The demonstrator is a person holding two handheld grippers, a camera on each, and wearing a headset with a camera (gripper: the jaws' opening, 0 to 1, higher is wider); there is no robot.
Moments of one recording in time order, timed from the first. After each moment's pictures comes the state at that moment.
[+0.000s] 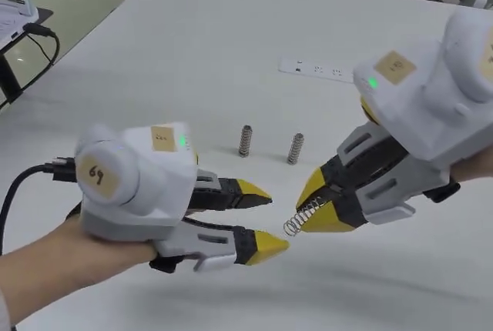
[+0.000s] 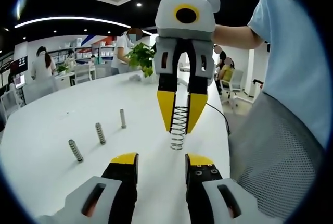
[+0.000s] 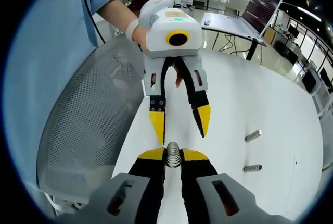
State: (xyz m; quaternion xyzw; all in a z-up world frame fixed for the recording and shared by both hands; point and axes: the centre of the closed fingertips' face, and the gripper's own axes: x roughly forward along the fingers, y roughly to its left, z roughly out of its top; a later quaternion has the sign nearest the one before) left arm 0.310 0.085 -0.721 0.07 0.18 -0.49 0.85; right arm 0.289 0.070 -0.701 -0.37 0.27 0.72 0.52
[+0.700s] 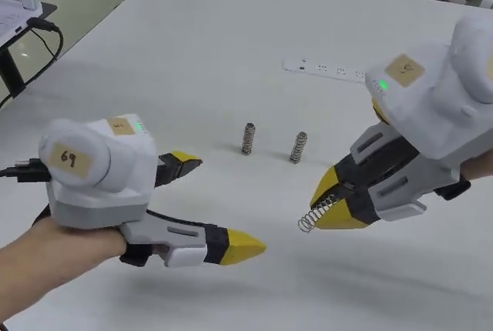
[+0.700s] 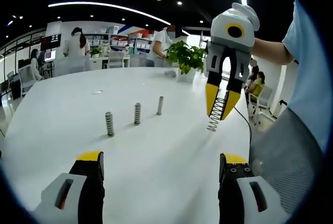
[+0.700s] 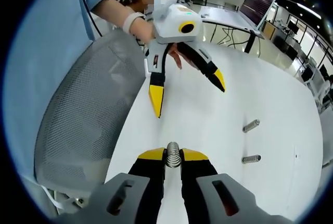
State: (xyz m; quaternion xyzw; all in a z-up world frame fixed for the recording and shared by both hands) left arm 0.335 0.137 -0.736 0.01 0.22 -0.37 0.90; right arm 0.302 0.055 -0.711 -0.38 0.29 0.71 0.52
